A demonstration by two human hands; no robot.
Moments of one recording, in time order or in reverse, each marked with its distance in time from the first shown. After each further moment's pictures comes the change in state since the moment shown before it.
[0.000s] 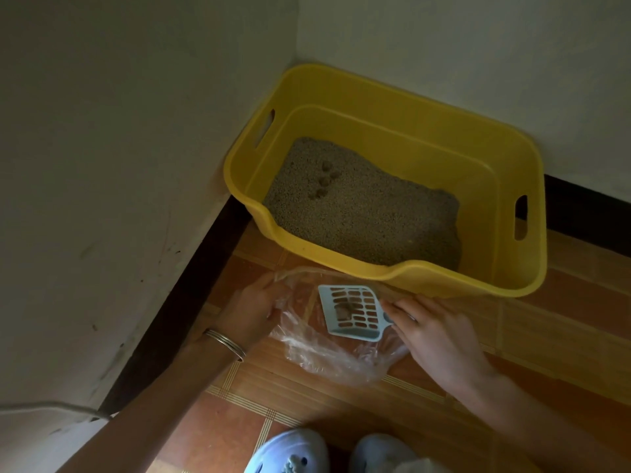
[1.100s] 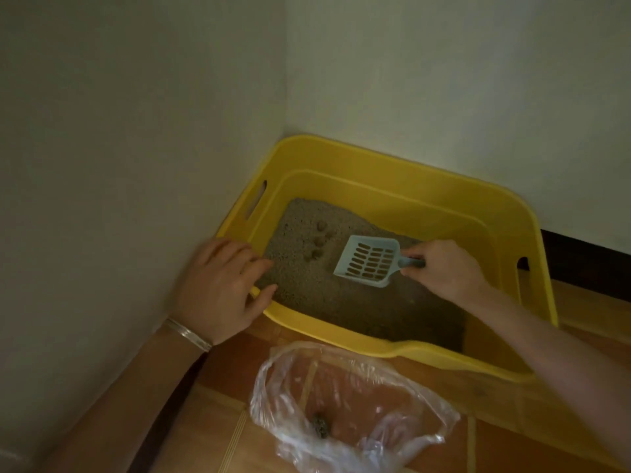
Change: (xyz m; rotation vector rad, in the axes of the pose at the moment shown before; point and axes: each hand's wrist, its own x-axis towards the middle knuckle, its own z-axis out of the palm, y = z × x) left_hand 0.075 0.006 -0.108 0.564 0.275 0.227; right_hand 0.147 0.113 -0.009 0.340 -0.276 0.505
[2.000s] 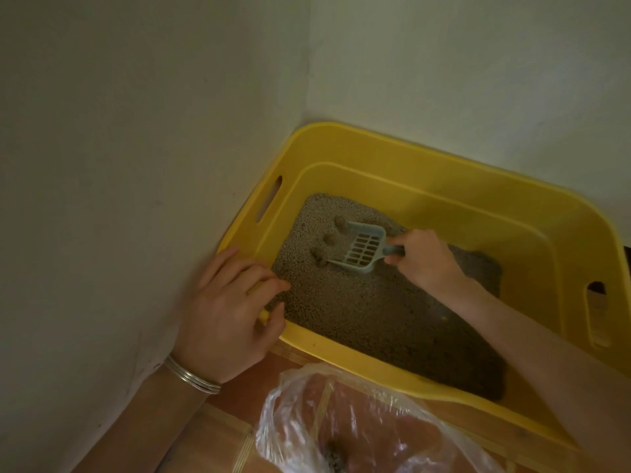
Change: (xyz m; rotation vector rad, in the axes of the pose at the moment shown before) left_hand -0.001 0.007 0.022 -0.190 0.178 -0.067; right_hand 0.069 -0.038 0.035 0.081 -0.094 -0.044
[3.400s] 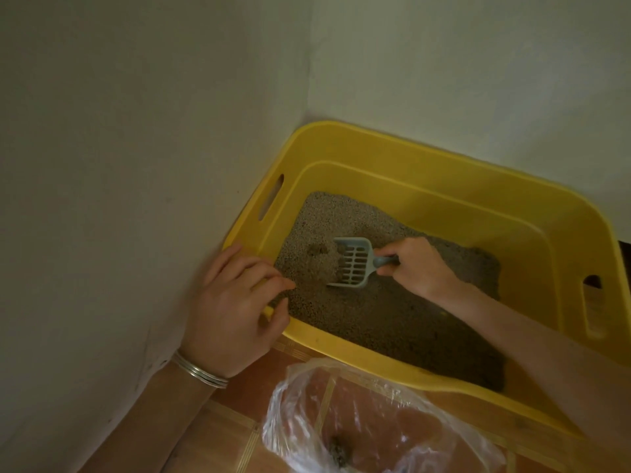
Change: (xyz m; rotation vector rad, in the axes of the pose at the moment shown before) left_hand -0.001 -0.001 -0.001 -0.046 -0.009 -0.016; right_hand -0.007 0.000 0.018 0.132 -0.023 -0.110
